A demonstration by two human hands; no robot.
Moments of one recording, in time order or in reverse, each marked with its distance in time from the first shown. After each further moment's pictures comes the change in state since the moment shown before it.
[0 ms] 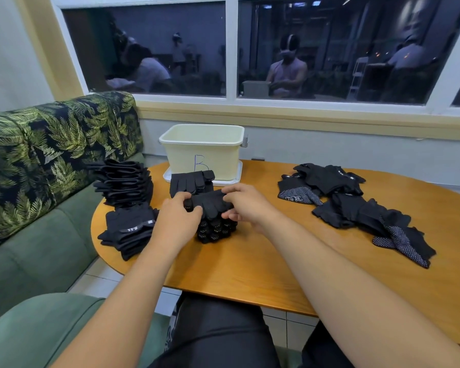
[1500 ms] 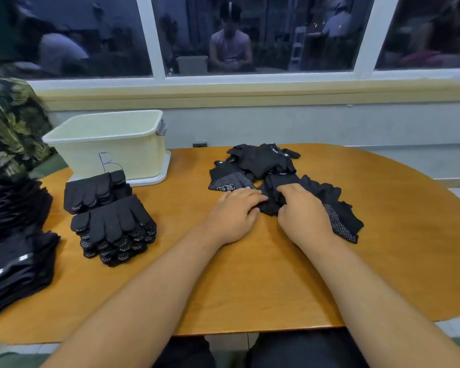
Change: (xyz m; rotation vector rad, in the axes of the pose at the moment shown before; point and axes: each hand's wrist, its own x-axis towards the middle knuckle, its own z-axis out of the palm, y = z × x) left_hand 0.012 0.131 0.251 0.312 -0.472 0.871; right_hand -0.045 0.121 -0.229 -1.026 0.613 -0.127
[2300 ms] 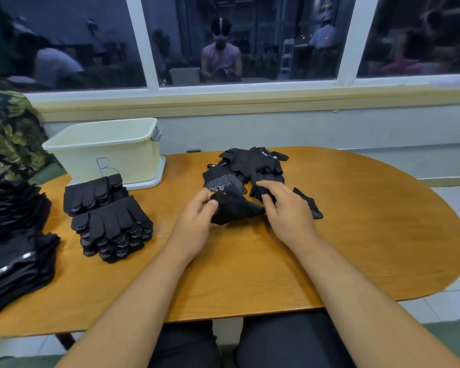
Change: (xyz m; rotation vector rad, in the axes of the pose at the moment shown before) left_hand -0.089 0.018 -0.049 -0.832 0.325 -0.226; right_hand -0.027 0.000 0.001 0.357 0.240 -0.159
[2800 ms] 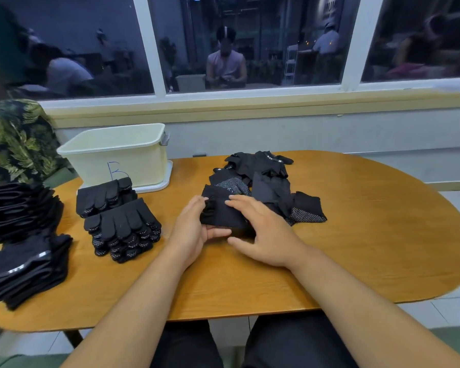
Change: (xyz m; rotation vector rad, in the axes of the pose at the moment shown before) left_hand 0.000 0.012 -0.003 -0.655 0.141 -0.403; right_hand -0.020 -0.036 0.009 0.084 -0.353 -0.339
